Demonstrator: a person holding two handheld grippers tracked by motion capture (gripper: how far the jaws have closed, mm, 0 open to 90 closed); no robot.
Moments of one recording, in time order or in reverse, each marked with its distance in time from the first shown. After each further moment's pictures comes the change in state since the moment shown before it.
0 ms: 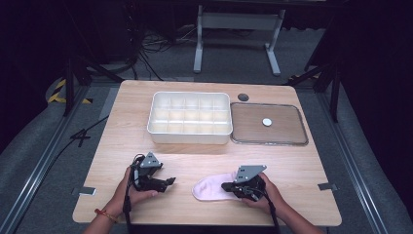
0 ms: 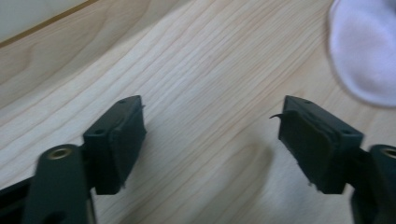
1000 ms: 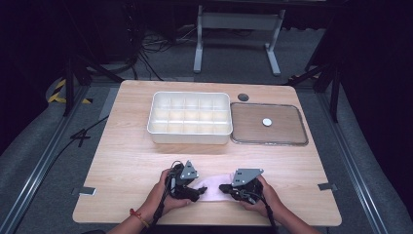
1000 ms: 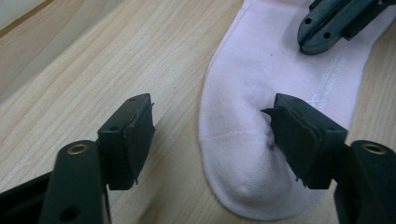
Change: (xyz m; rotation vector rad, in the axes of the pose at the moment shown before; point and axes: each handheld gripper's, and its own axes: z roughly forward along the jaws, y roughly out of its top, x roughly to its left) left arm -0.076 0.033 0.054 0.059 -0.045 0.231; right arm 0.010 0.002 0.004 0.000 -0.024 -0.027
